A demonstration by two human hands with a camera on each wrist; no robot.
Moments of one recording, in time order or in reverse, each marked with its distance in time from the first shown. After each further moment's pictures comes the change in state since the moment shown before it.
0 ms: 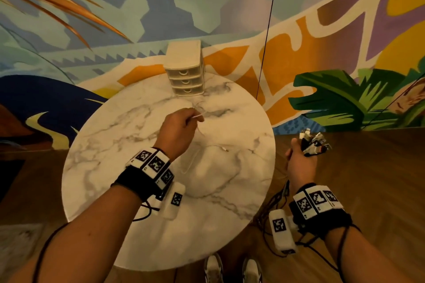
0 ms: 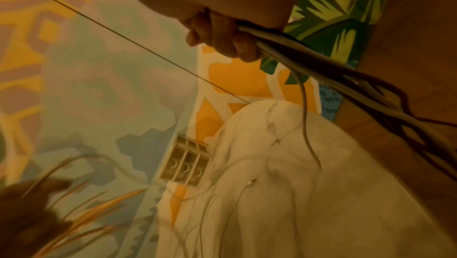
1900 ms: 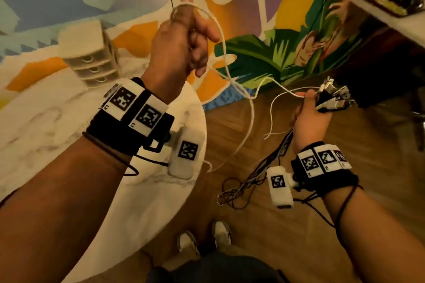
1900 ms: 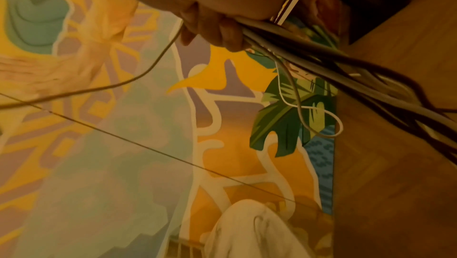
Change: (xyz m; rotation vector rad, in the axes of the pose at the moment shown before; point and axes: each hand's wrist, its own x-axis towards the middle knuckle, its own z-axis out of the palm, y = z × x) left_hand -0.002 0.211 0.055 -1.008 -0.368 0.196; right_hand 0.023 -0.034 -0.176 0.275 0.412 -0.203
